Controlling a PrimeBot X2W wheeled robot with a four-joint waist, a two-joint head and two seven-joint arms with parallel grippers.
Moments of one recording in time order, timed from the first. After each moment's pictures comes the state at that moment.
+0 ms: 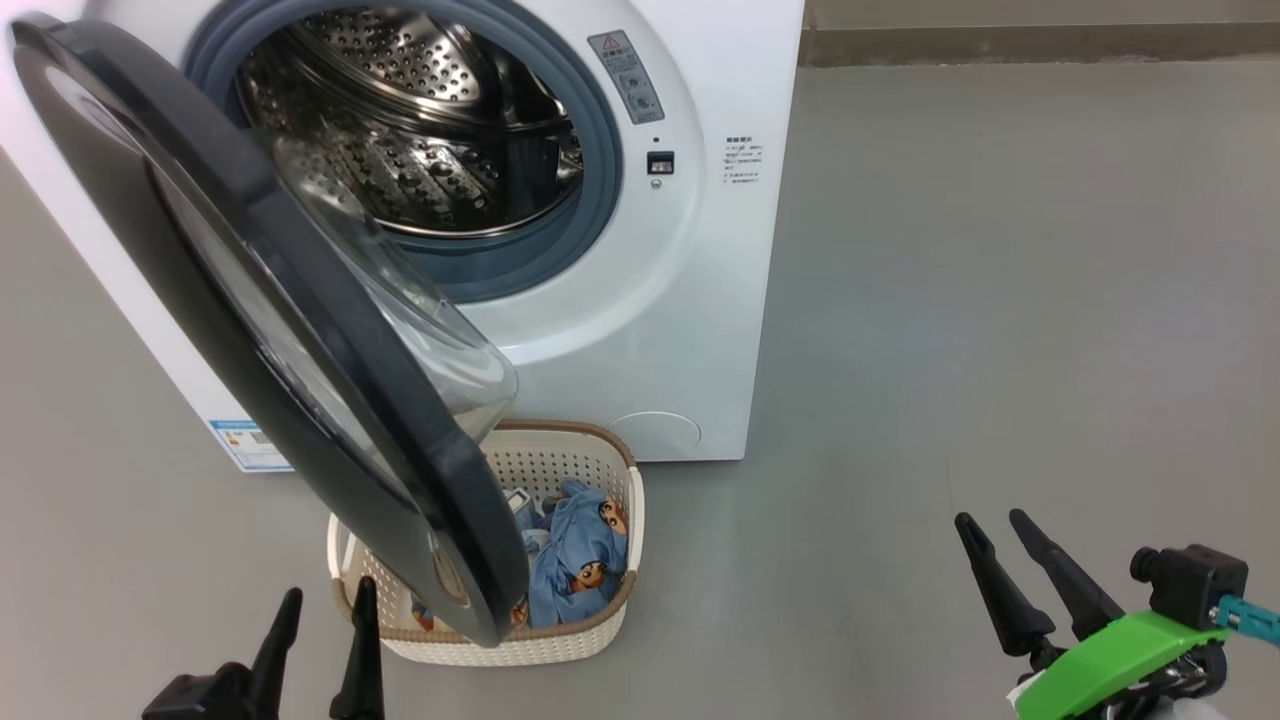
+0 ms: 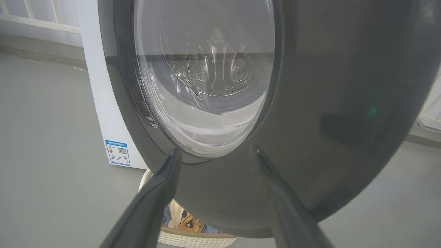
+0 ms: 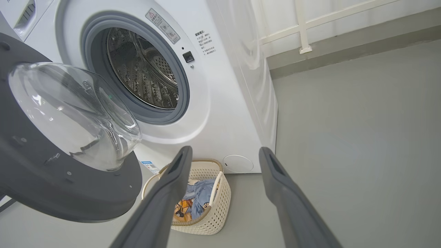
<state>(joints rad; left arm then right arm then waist) 0.02 0.05 -0.07 0.22 -0.37 -0.13 -0.26 -0.16 -0.40 0.37 0.35 0.88 0.12 -0.25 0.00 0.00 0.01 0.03</state>
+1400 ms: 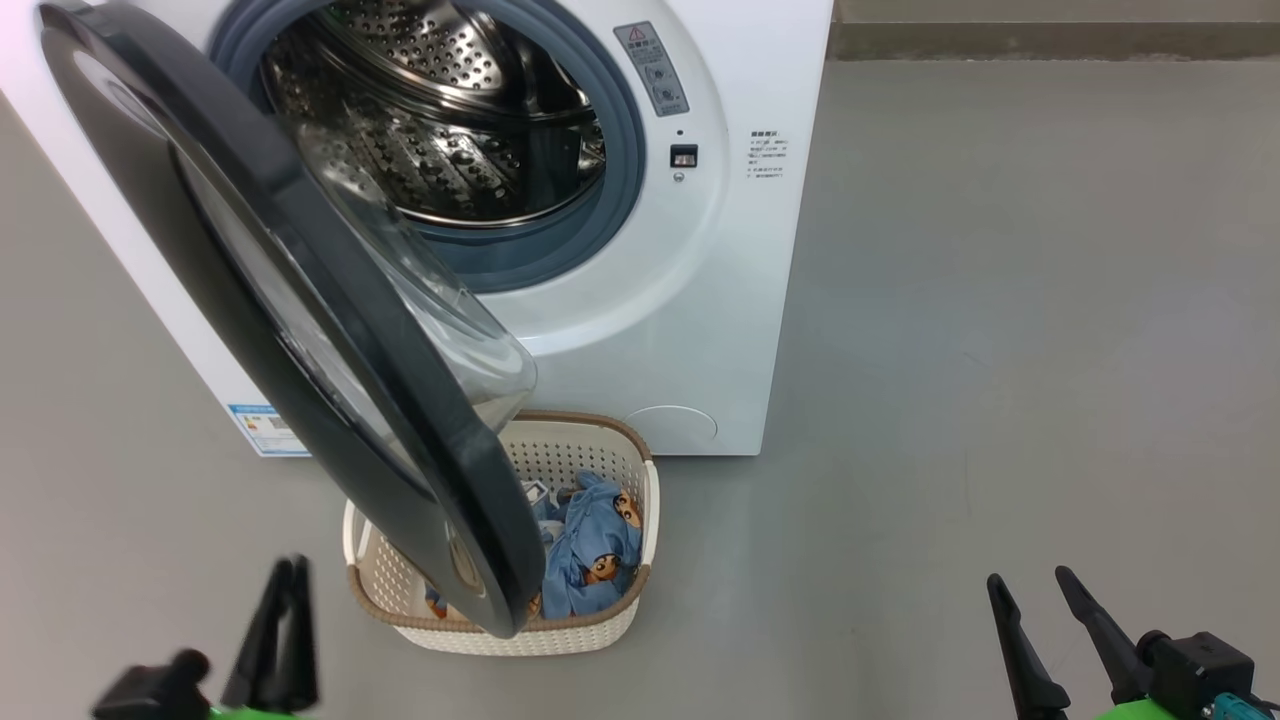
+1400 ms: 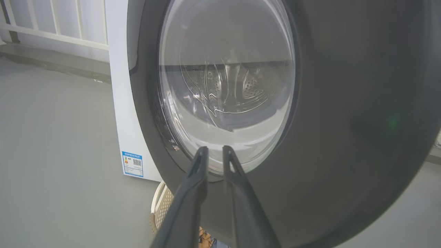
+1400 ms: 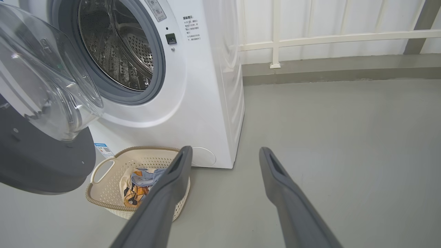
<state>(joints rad) 0.02 0.05 -0.02 0.17 -0.37 -0.13 -0.26 0.06 -0.17 0.02 0.22 0.31 0.12 -0.25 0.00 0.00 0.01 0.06</state>
